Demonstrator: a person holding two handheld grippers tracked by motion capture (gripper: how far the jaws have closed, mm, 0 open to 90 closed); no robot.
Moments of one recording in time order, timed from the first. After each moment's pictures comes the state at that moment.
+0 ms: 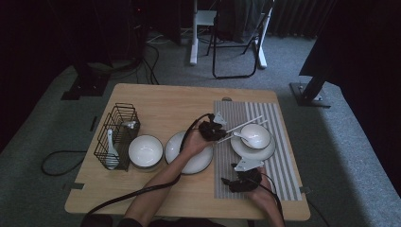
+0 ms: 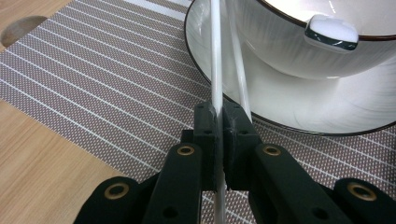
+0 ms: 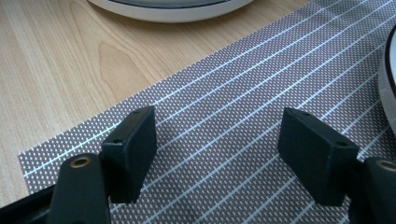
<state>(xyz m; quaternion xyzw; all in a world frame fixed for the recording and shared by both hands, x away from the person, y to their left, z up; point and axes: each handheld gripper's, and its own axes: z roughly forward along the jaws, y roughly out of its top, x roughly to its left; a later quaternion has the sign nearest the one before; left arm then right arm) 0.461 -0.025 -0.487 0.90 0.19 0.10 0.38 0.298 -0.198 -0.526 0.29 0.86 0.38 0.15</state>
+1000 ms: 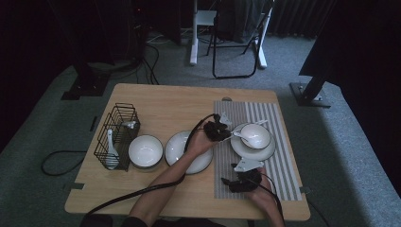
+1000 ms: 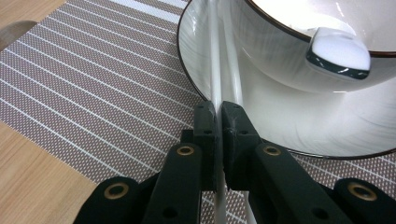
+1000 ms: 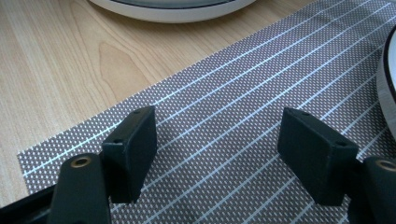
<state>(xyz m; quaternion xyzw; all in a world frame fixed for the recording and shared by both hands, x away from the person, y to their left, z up) 0.462 -0.044 -0.489 0.90 0.19 0.11 0.37 0.297 -0.197 -0.526 0.29 0.86 0.38 0.15</state>
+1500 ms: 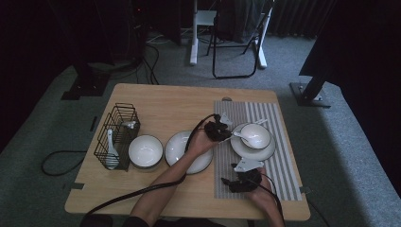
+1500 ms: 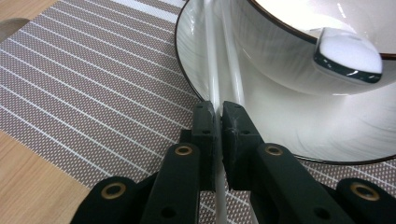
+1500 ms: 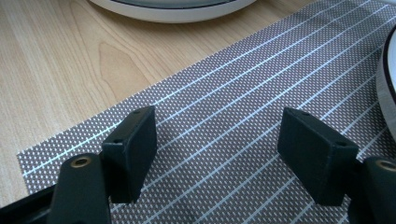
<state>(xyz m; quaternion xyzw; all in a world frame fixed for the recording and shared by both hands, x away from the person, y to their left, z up) 0.464 -0.045 -0.491 0.90 0.19 0.10 0.37 0.297 -0.197 -0.526 0.29 0.86 0.38 0.15</state>
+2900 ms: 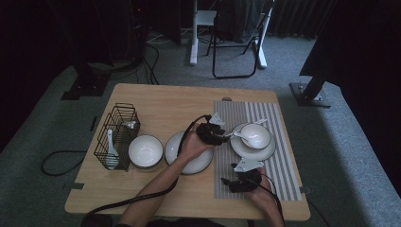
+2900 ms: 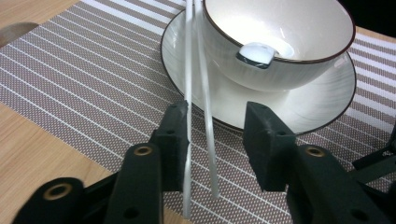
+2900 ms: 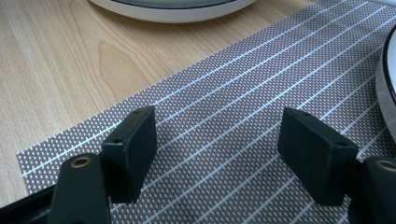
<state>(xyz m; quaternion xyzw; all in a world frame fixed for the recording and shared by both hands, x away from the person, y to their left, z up) 0.438 -0.016 -0.470 0.88 0.21 0.08 0.41 0.297 -0.197 -0.526 0.29 0.86 0.38 0.16</state>
